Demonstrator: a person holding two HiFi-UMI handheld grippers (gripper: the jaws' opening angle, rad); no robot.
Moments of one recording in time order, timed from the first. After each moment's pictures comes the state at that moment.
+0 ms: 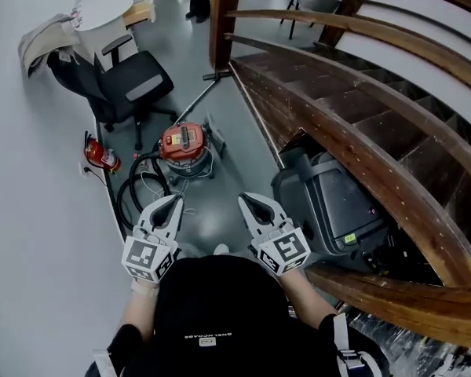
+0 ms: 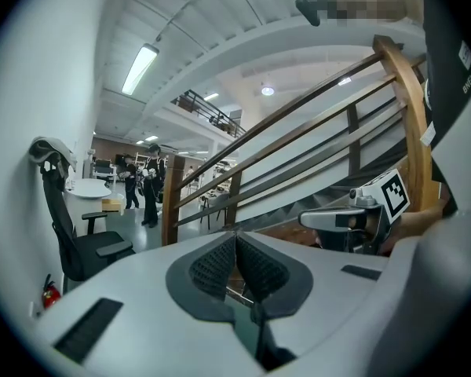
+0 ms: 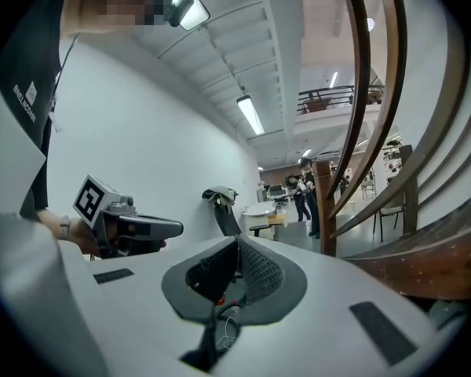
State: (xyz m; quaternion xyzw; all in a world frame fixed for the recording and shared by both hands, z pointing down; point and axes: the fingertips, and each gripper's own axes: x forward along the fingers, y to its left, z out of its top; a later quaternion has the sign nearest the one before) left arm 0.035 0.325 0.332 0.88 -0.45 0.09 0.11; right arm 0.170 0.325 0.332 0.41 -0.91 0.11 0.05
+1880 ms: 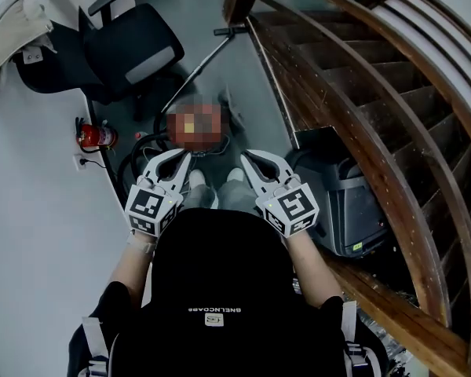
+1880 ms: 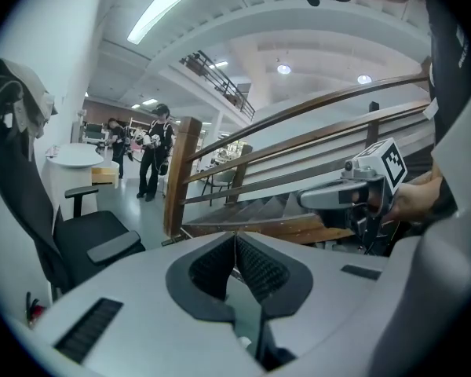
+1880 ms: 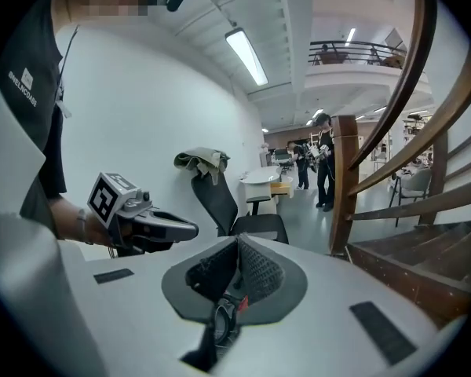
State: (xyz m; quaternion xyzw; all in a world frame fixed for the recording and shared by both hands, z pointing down) left arm -0.113 -0.024 0.440 0.88 -0.39 0.14 0.21; right arm -0.002 -0.020 0.405 0.37 -0.90 0.17 0.18
